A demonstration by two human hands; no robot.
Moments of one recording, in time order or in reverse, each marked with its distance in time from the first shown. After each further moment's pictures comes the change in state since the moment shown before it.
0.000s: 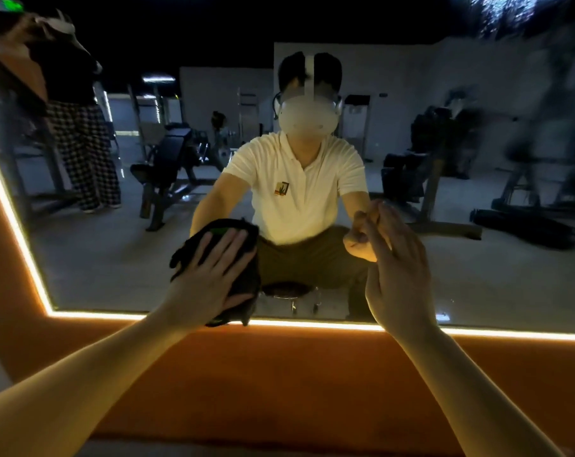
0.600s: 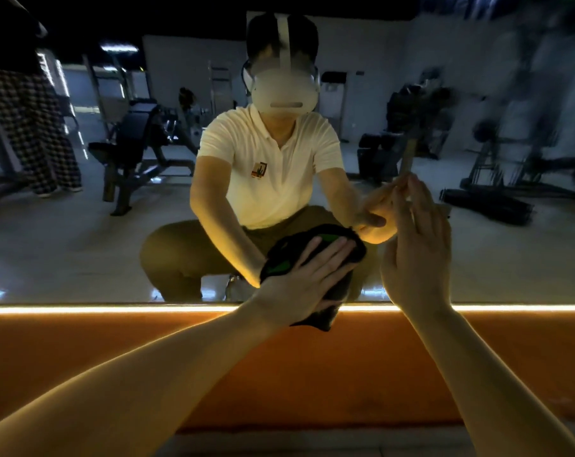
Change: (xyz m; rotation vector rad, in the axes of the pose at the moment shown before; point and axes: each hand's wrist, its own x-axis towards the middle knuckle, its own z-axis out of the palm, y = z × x) left_hand 0.114 0.169 0.015 -0.059 0.003 0.291; right_hand -0.007 0.057 -0.023 -0.188 -0.001 0.146
